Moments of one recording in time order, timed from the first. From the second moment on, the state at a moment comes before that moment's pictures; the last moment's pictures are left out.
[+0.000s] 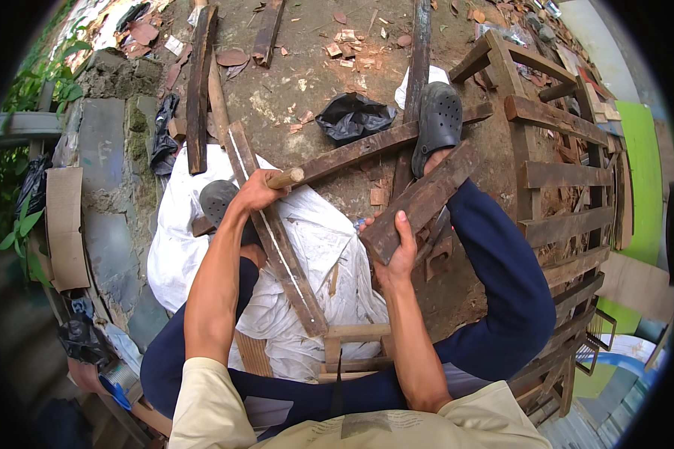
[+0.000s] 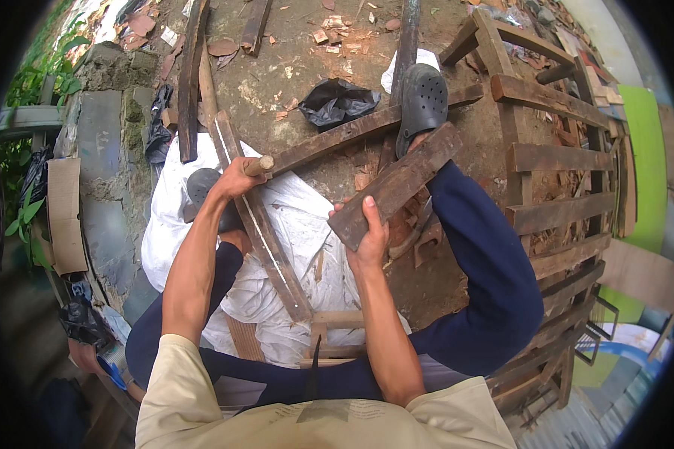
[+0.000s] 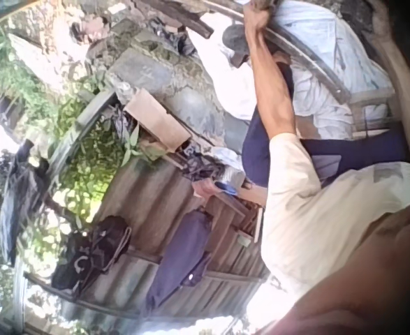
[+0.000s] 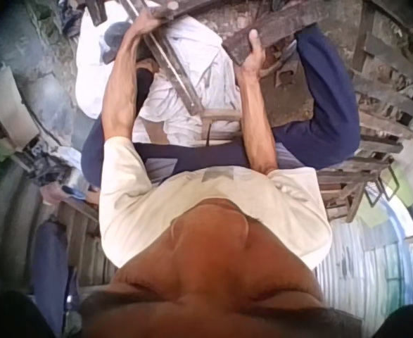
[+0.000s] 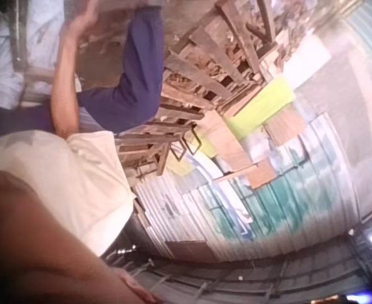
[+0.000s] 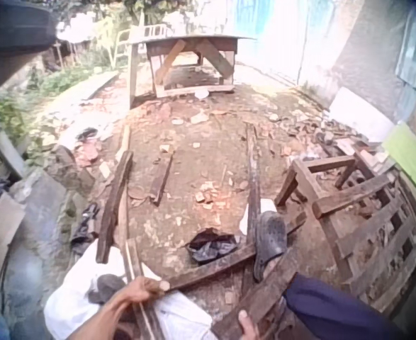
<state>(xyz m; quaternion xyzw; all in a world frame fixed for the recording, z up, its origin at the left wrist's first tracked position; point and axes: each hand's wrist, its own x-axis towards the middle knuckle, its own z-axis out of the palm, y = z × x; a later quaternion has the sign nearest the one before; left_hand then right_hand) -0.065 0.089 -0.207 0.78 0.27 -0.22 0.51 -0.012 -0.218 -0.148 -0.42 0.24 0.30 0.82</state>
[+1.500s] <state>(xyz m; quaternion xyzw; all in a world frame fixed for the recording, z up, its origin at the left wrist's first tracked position) -0.223 0.021 -0.198 0.86 0.37 -0.01 0.35 -0.118 -0.287 -0.261 -0.92 0.02 0.34 0.19</state>
